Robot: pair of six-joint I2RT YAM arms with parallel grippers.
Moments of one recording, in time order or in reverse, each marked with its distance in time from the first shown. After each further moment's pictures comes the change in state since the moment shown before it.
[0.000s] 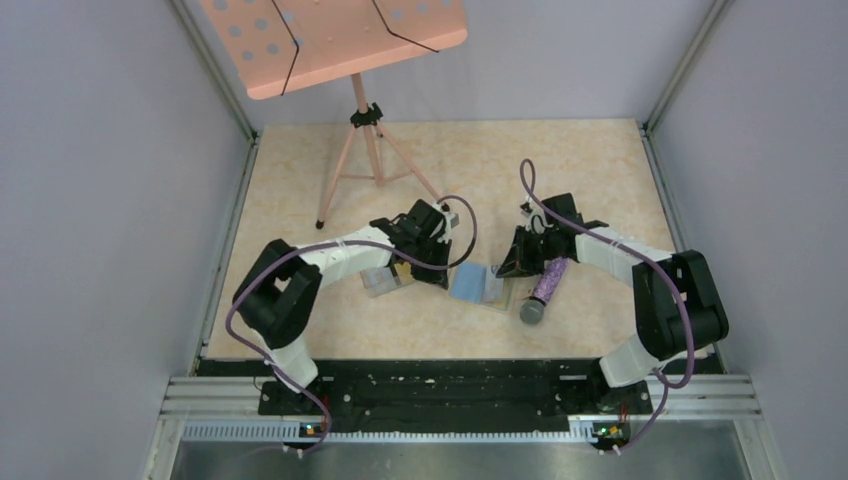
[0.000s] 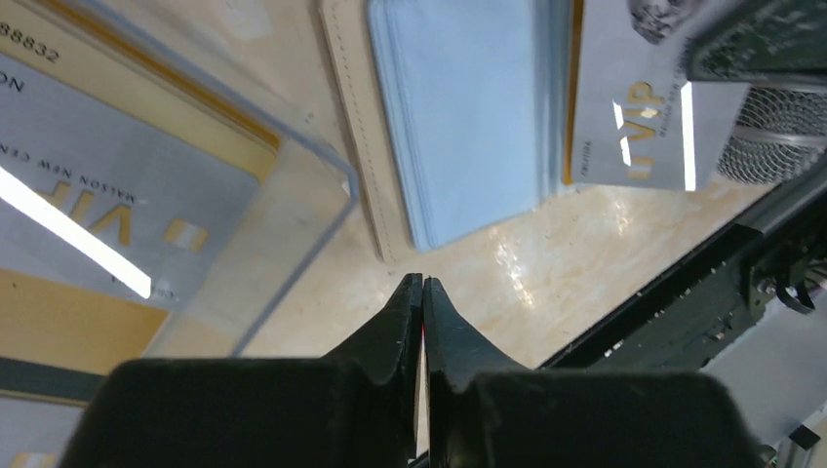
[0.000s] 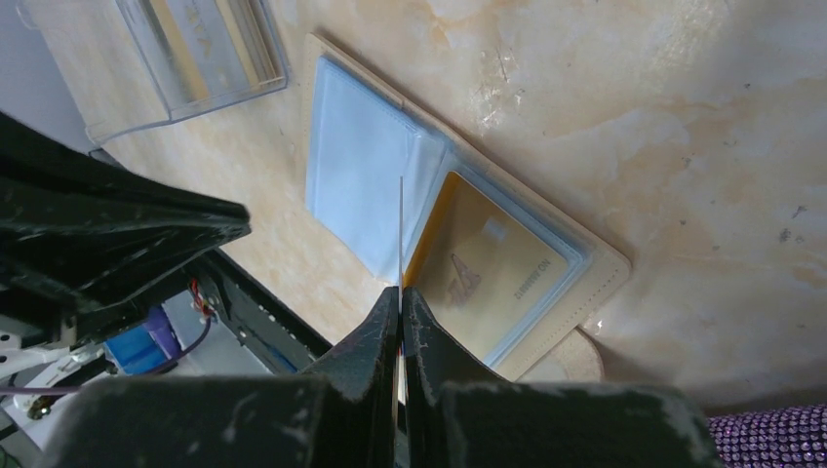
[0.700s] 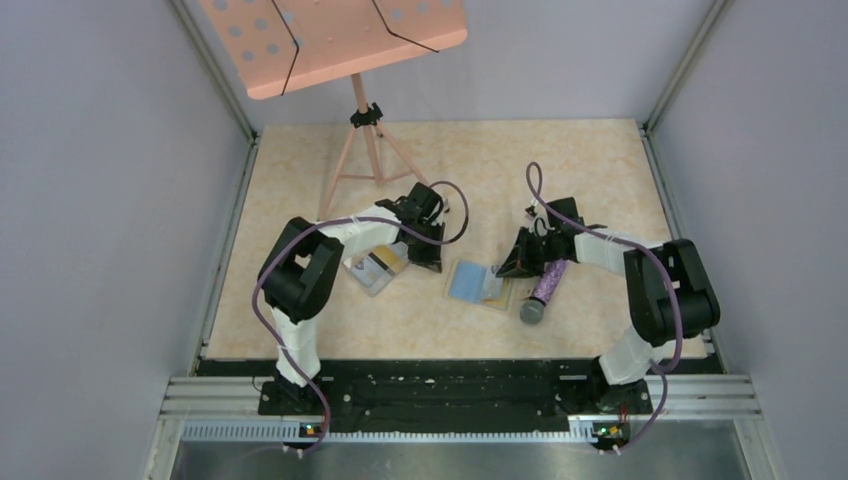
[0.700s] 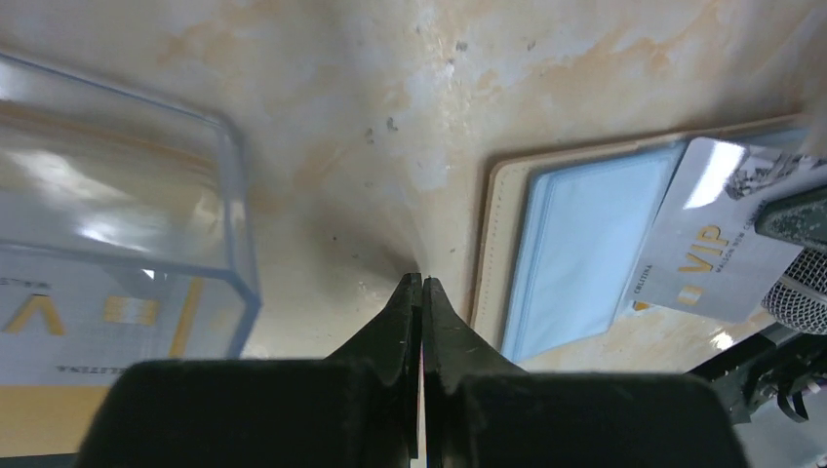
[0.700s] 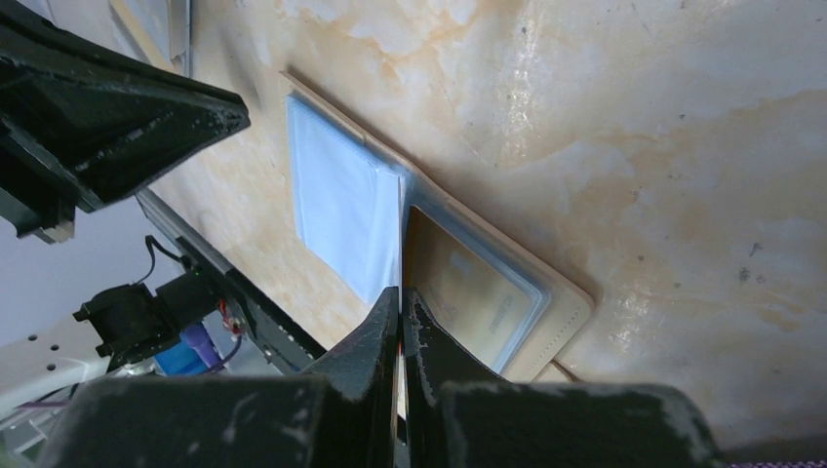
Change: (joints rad) left arm 0.100 0.232 0.206 -0.069 -0.068 -0.023; right arm -0.040 0.066 -0.036 0.106 -0.039 0.073
